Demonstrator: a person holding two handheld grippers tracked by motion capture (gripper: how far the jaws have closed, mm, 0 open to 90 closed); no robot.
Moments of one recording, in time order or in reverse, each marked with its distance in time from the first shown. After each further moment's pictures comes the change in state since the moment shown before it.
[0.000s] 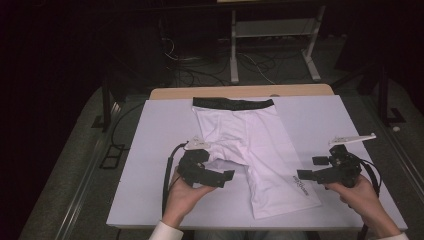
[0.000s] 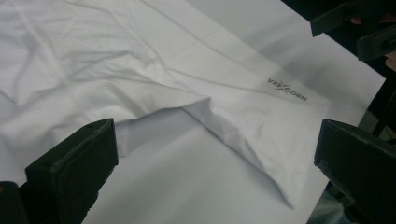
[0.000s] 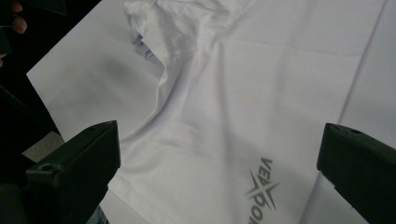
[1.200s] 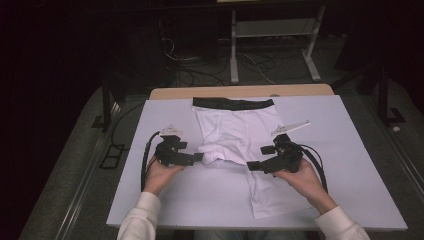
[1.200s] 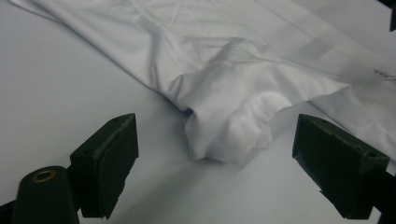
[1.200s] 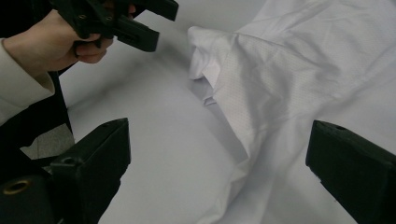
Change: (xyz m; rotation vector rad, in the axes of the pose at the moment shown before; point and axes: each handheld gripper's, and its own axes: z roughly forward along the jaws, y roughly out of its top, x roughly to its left) left arm 0.118 -0.022 0.022 0.011 0.027 -0.008; right arm 0.058 0.055 0.098 0.020 0.135 -0.151
